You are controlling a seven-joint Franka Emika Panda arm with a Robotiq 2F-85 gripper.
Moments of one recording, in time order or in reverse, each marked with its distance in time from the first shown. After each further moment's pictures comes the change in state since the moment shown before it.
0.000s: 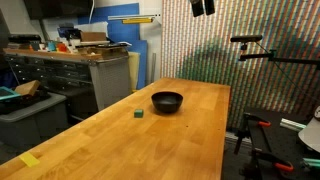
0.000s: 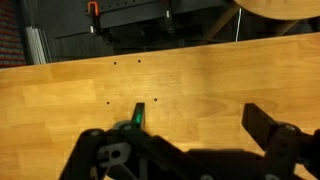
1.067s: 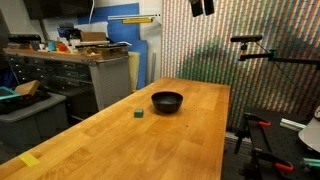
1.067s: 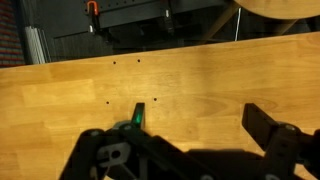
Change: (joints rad) arm 0.010 0.004 -0.011 0.001 0.000 0.003 0.000
